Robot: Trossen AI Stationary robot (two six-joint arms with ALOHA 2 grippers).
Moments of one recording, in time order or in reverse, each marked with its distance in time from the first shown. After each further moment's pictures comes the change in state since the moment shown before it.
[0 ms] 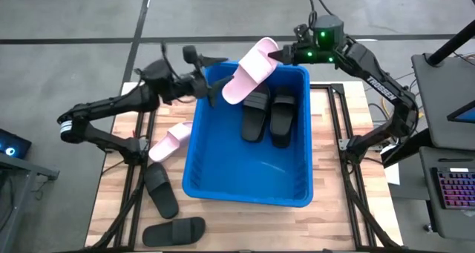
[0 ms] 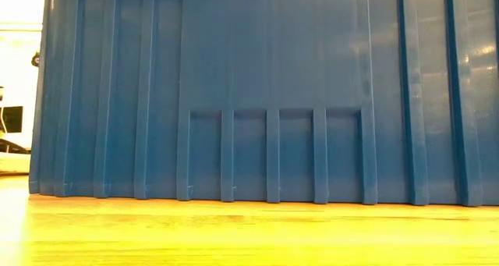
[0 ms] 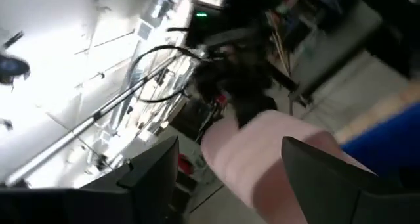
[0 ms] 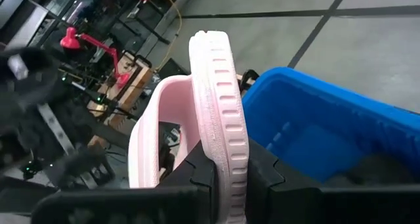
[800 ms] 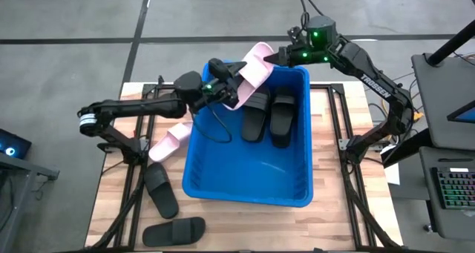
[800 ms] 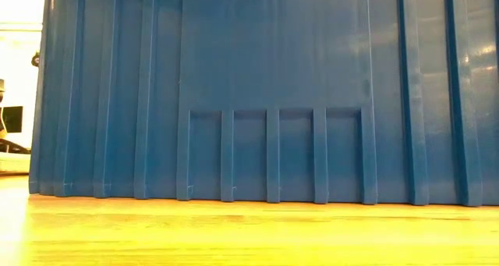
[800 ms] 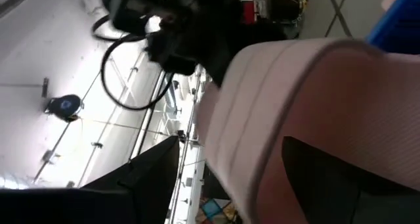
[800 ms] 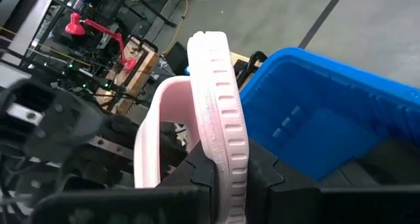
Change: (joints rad) left arm -0.061 0.234 0.001 0.214 -0.330 0.565; right arm -0.011 0.041 0.000 0.000 -0.083 0.016
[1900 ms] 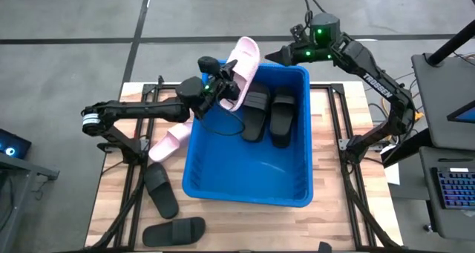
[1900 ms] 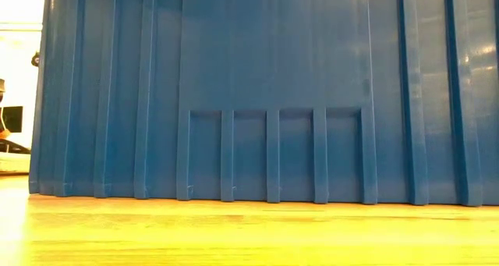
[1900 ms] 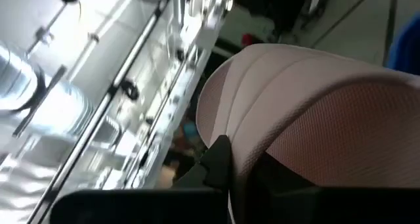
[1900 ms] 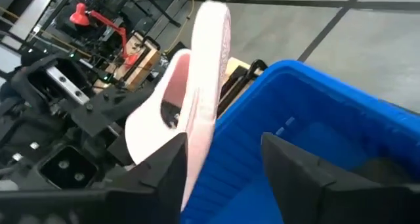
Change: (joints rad) left arm -0.060 0.032 0.009 0.083 -0.382 -0.253; right arm -0.036 -0.011 0.002 -0.001 -0.034 -0.108
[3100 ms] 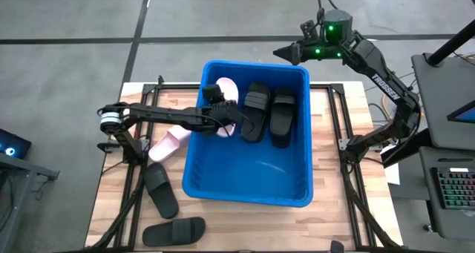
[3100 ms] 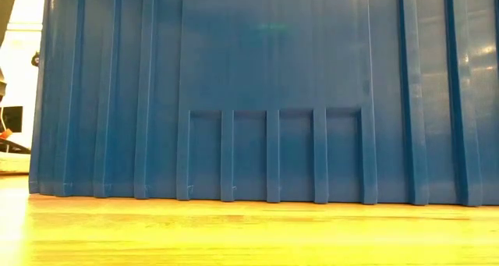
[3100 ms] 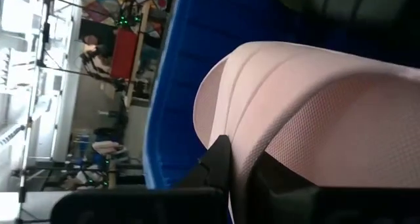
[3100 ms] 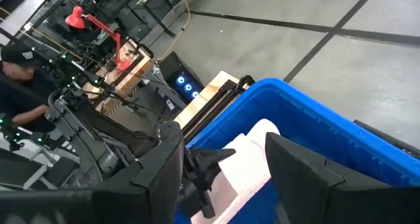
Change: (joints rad) left arm -0.031 0.187 -0.053 -0.814 -0.318 -0.902; right arm -0.049 -0.053 -0.002 -0.029 0.002 -0.094
